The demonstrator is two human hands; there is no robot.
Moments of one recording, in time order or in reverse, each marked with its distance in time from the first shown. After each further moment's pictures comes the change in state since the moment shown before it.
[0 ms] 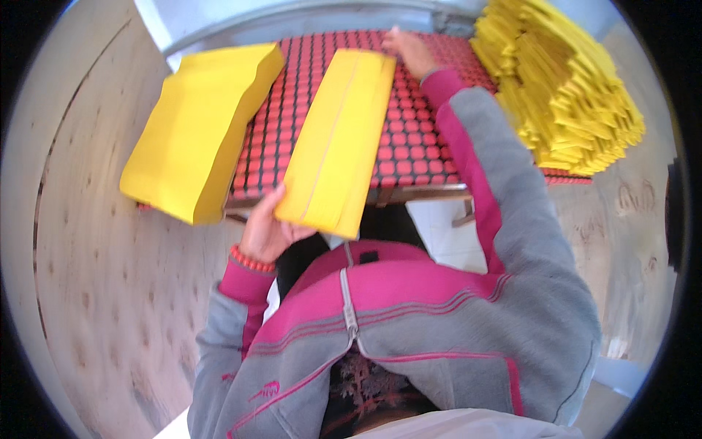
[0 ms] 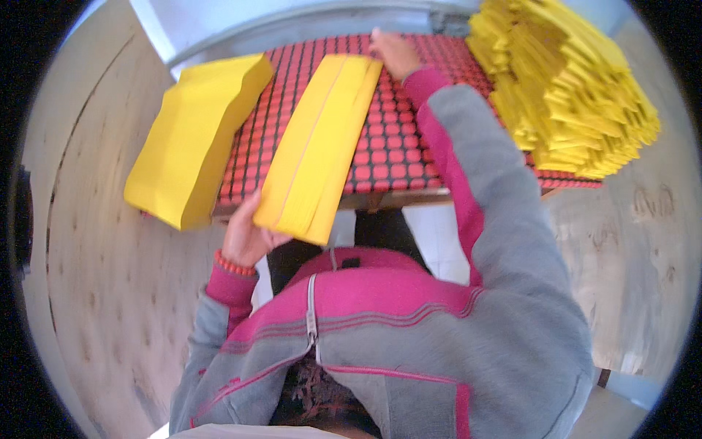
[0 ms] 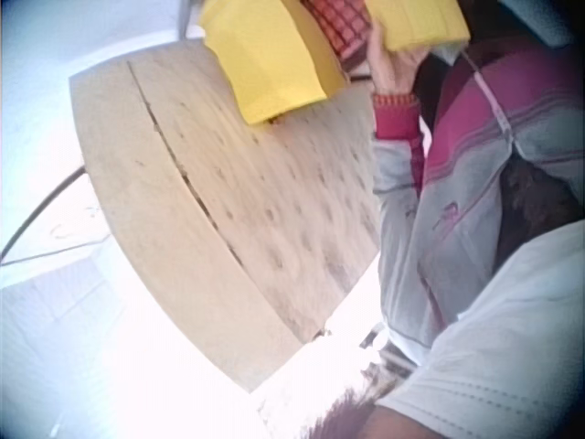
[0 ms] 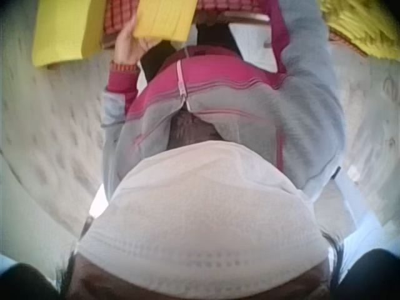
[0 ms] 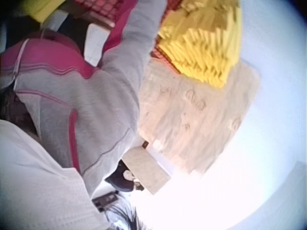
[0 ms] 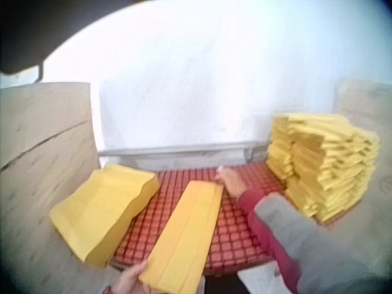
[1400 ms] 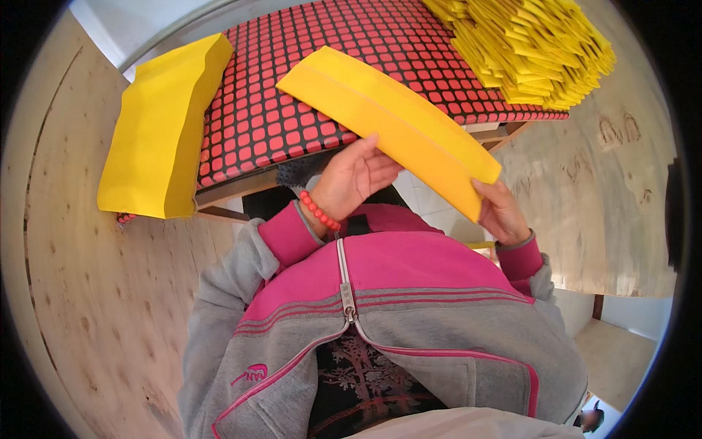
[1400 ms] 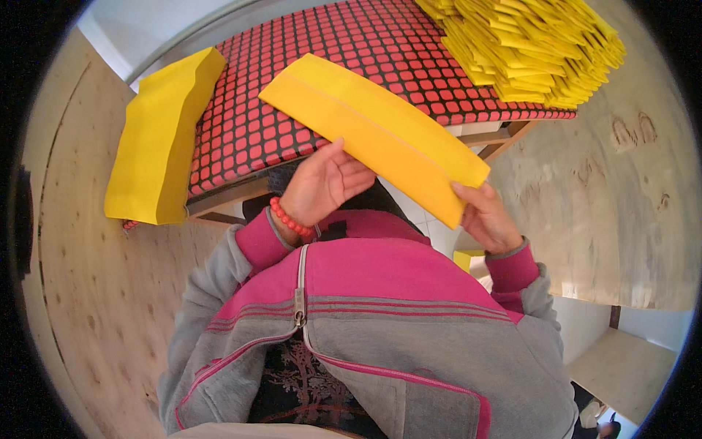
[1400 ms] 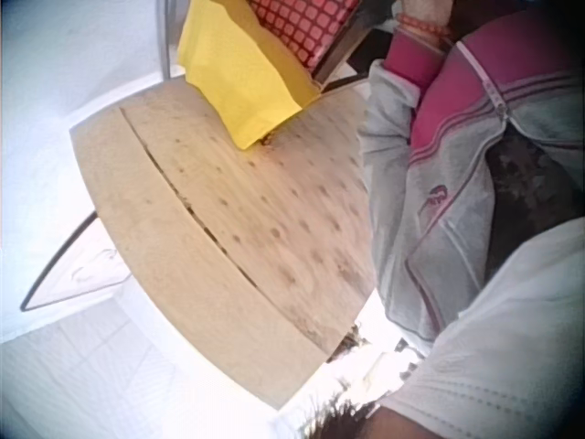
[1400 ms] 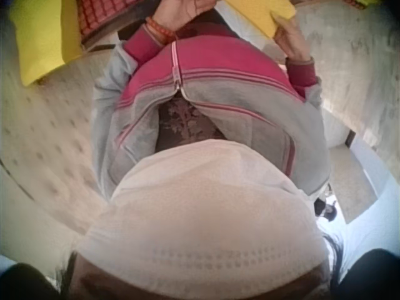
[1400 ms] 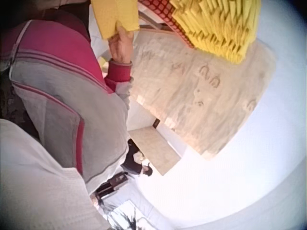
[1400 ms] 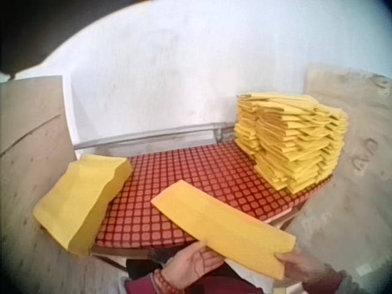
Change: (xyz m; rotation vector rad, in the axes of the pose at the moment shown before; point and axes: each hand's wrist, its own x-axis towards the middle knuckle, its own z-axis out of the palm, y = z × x) left_hand 0.077 -0.072 0.124 0.009 -0.333 -0.221; right_hand -0.411 -0.153 -0.110 0.779 0.158 0.698
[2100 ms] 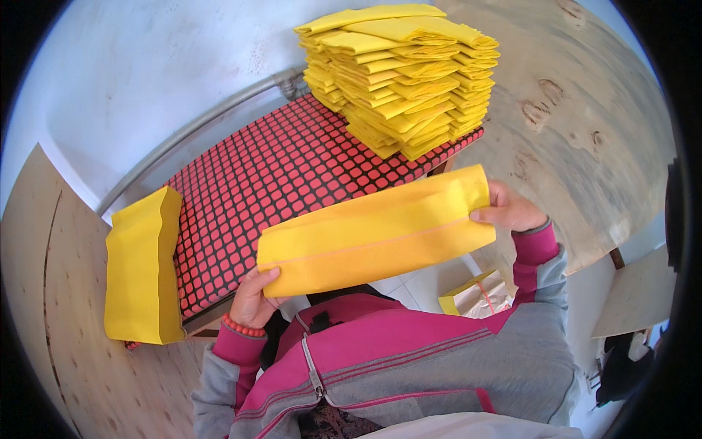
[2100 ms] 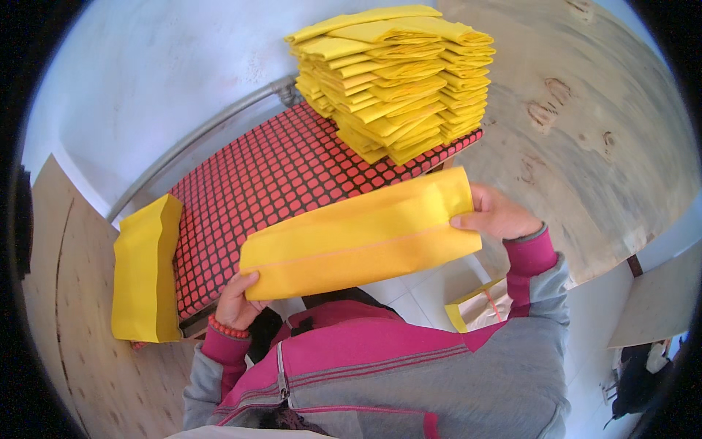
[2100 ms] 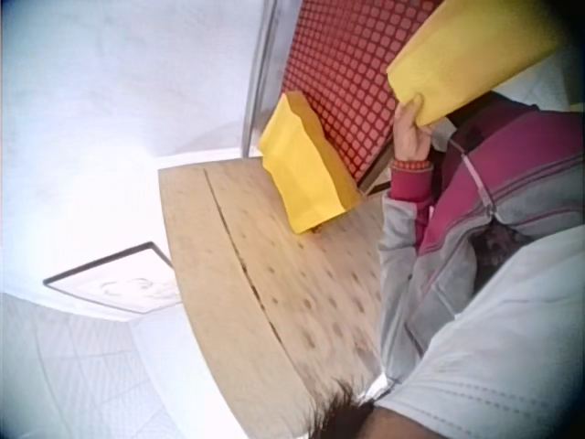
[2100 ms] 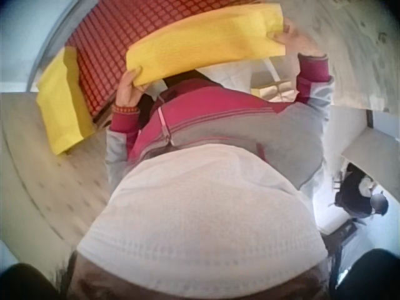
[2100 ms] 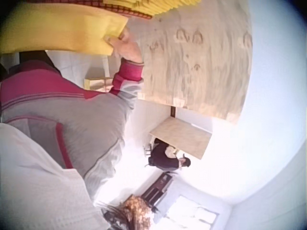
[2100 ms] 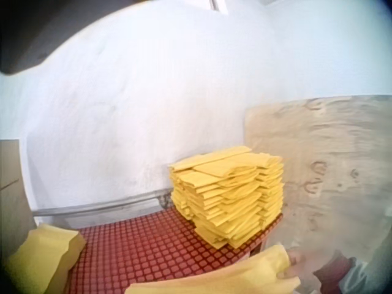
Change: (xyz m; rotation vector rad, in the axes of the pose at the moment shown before) left_hand -0.037 0.038 -0.001 0.189 0.035 0.069; right_hand -0.052 -0.145 -0.082 -0.622 -0.176 -0.179
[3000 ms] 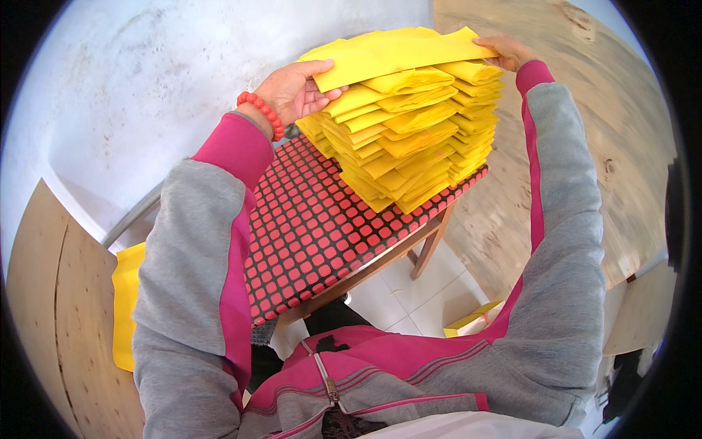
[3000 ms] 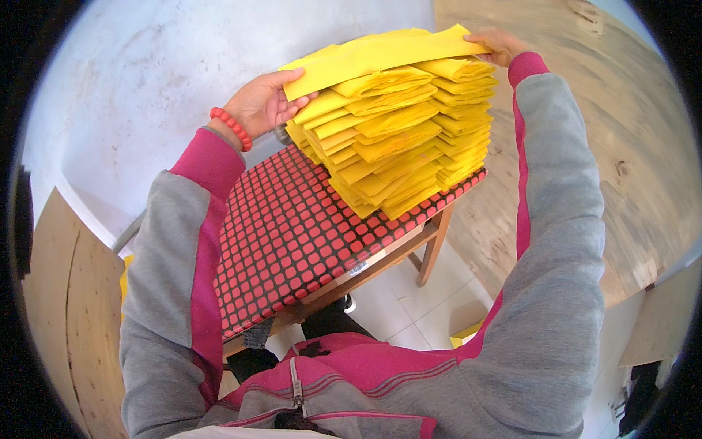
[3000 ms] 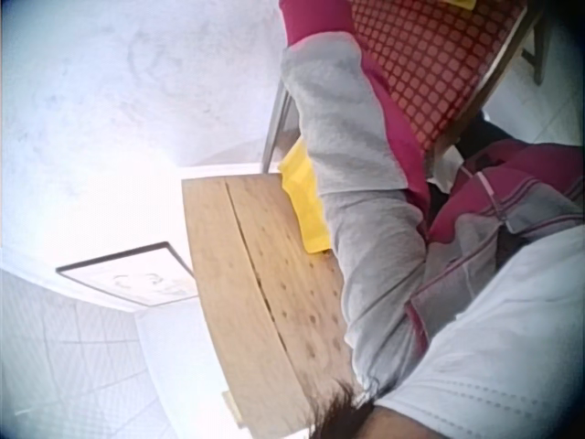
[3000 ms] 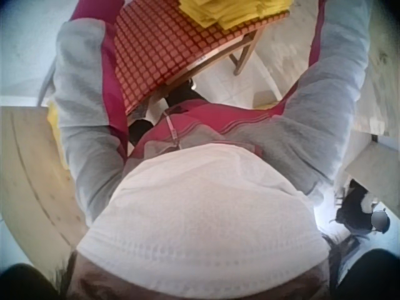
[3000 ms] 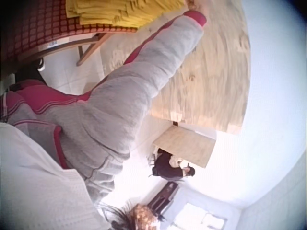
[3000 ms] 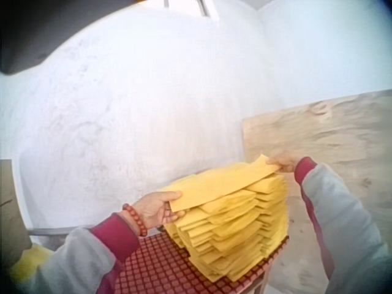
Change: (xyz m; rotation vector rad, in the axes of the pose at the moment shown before) left_hand 0.292 0.210 0.230 0.620 -0.196 0.161; right_hand 0.205 -0.143 -0.373 -0.102 0.673 -0.071
